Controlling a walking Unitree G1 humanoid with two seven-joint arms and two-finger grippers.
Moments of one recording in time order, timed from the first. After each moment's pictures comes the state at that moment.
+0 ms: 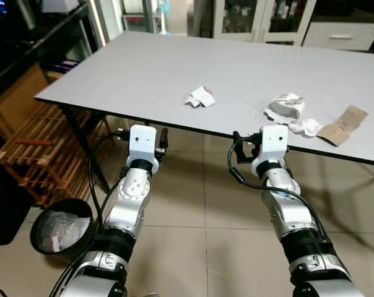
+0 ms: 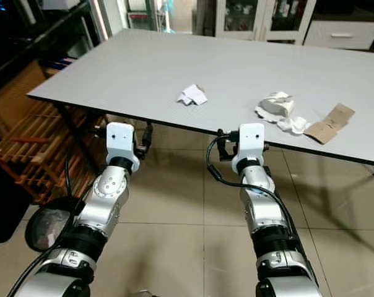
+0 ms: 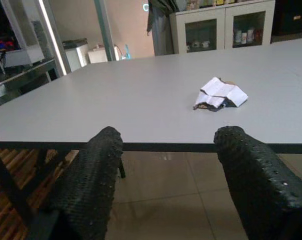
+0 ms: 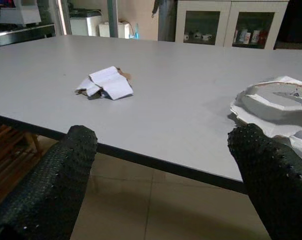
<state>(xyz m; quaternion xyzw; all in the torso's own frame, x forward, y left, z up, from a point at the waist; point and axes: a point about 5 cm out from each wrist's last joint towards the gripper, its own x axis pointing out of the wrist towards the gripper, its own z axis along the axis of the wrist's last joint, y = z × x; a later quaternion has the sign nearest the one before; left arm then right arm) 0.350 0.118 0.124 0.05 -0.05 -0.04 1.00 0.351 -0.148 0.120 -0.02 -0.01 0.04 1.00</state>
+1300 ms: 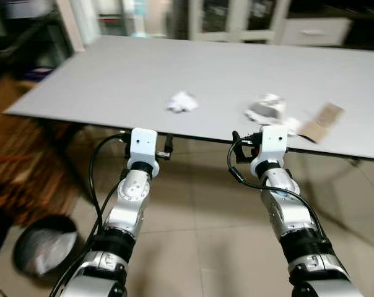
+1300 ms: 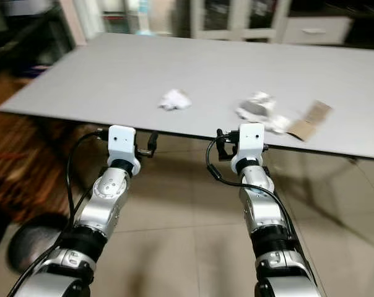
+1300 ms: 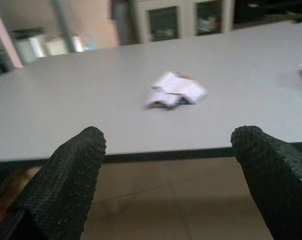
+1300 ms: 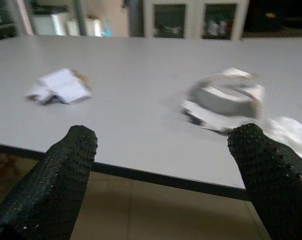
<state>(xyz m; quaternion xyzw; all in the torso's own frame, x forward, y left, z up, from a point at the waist) 0.350 0.114 0.117 0.05 -0.03 -0.06 1.00 0.351 -0.147 0.120 0.00 0.00 0.04 1.00</state>
